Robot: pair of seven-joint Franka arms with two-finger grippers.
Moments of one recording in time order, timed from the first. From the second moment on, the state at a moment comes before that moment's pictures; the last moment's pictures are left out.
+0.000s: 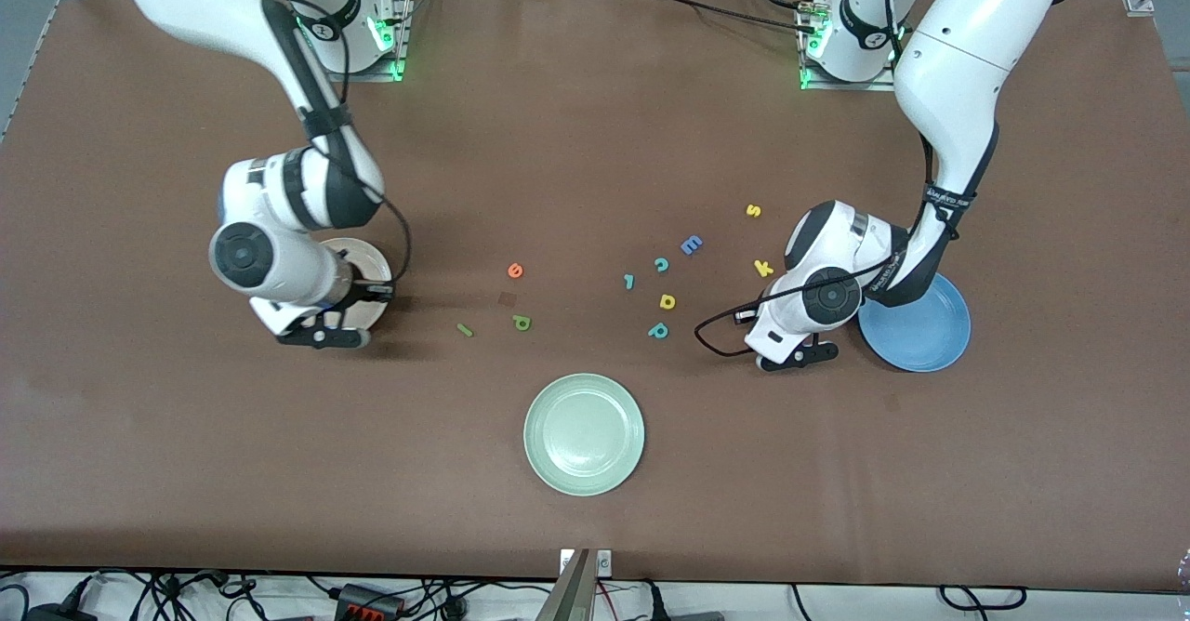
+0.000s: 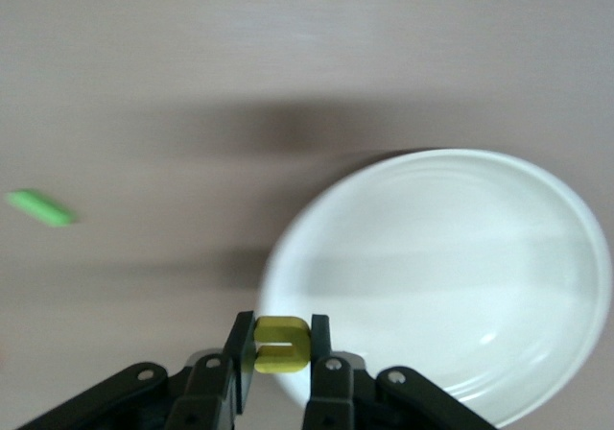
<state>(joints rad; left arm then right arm) -0.09 0.72 -0.29 -1.71 0.13 2.19 -0.63 0.30 0.49 -0.11 -1.84 0.11 2.15 0.16</state>
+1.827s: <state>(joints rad) 0.18 0.63 -0.29 -1.68 0.24 1.89 -0.13 0.65 0.60 -0.08 -1.80 0.22 2.33 0.24</state>
